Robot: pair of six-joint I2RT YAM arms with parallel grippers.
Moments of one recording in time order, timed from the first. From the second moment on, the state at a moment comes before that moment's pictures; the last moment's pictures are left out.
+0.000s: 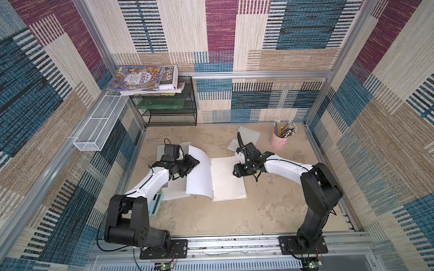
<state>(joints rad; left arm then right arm) -0.12 1.45 0.91 -0.33 0.47 -0.89 0.62 1.81 1.21 -0.48 -0.16 0.30</state>
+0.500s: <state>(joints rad) -0.12 1.50 0.90 -0.30 0.47 -0.90 0.52 1.70 0.99 -0.12 -0.58 0.34</state>
